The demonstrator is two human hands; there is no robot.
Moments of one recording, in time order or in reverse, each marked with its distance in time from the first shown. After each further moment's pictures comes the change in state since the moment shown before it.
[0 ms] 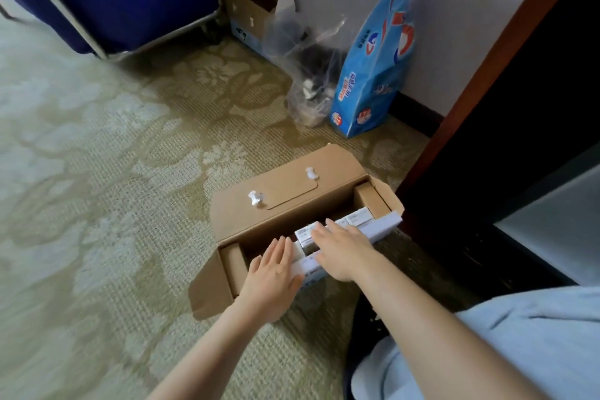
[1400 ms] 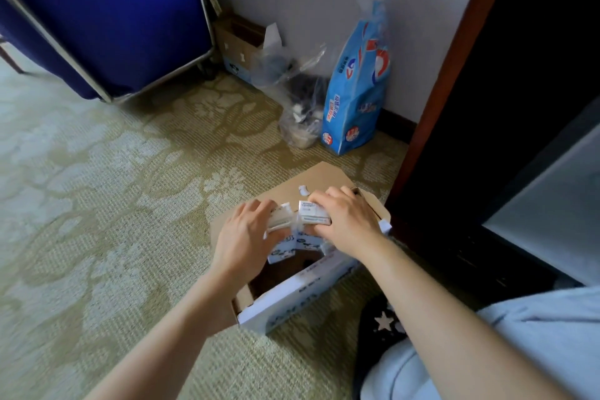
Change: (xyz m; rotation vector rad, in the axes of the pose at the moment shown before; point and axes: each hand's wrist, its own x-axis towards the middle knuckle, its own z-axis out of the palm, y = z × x) left_hand -0.012 0.007 -0.099 -0.048 0.632 0.225; right_hand -0.026 0.015 -0.052 0.284 0.608 -0.002
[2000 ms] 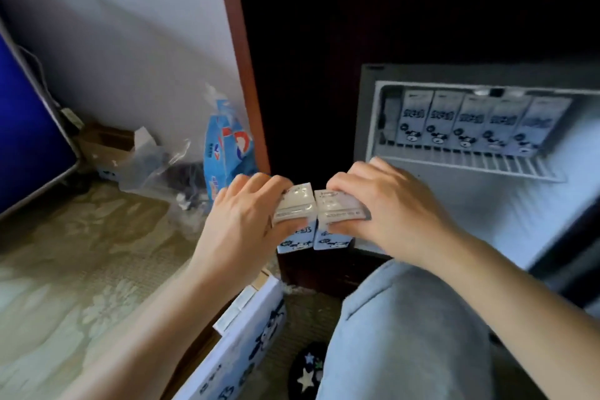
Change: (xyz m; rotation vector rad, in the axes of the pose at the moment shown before) left_hand 0.040 0.224 -0.070 -0.050 0.147 0.636; right_hand -0.170 0.052 -0.211 -0.343 0.413 0.161
